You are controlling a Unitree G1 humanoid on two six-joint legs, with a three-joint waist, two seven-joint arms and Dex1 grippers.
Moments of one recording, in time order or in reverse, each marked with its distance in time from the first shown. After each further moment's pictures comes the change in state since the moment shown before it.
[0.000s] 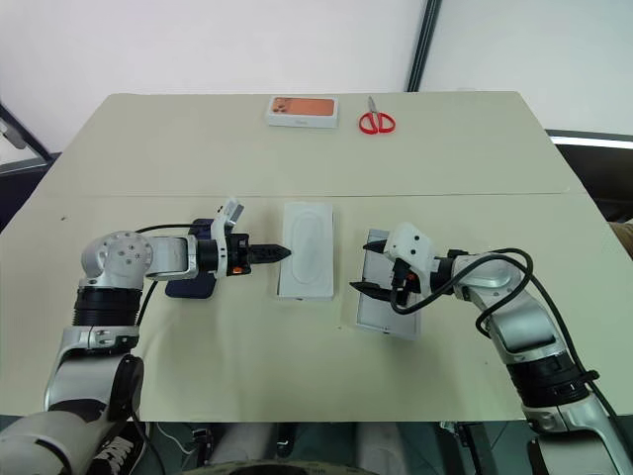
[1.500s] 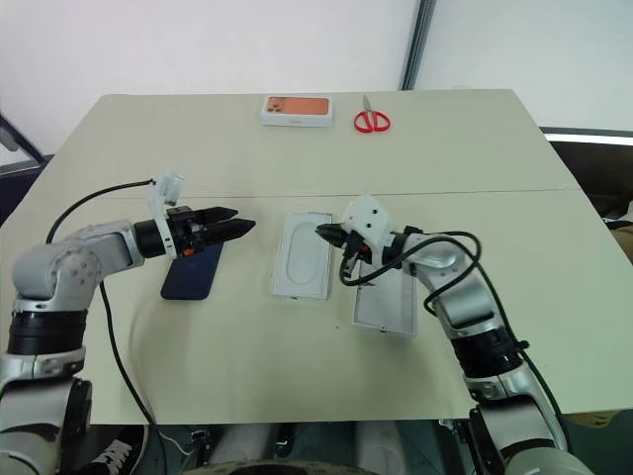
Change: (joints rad) left arm 0.186 0.221 0.029 -0.250 0.198 -0.479 -0.331; right arm -0.194 0.257 0.121 0.125 -0.118 -0.057 -0.188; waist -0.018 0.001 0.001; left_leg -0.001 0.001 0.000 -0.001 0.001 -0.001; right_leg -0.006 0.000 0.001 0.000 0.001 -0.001
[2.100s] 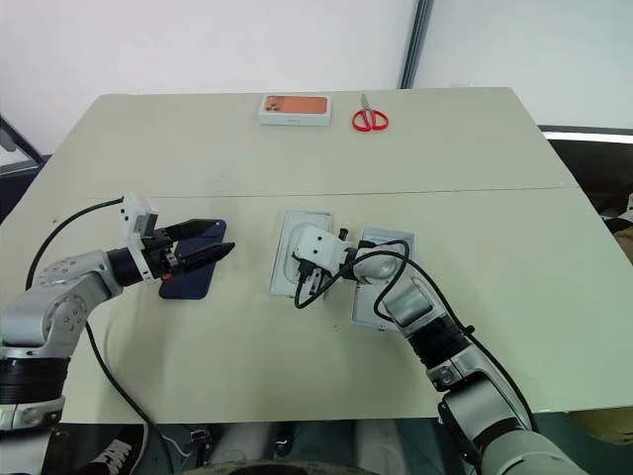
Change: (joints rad) left arm 0.224 0.035 0.015 -0.075 0.123 -0.329 -0.081; right arm -0.073 0.089 0.199 0.189 -0.238 -0.076 -0.041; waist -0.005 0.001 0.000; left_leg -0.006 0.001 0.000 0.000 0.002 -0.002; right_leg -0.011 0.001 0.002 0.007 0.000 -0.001
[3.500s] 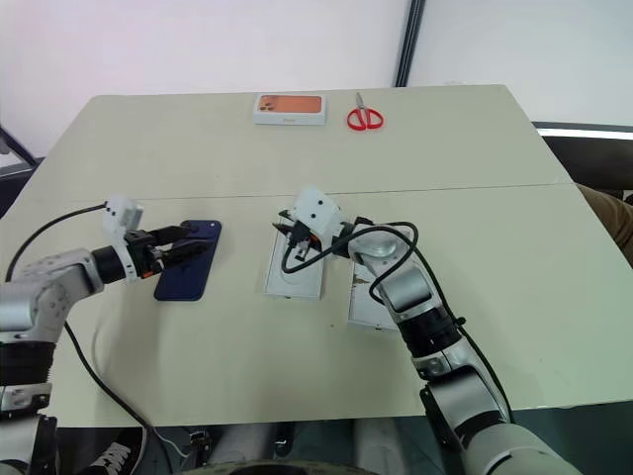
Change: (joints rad) left arm -0.091 0.086 0.065 0.211 -0.002 0.184 0.019; right arm -0.085 0.147 -0.098 -0.049 0.072 0.067 -0.093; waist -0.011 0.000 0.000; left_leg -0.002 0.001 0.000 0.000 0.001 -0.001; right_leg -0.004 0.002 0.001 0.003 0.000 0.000
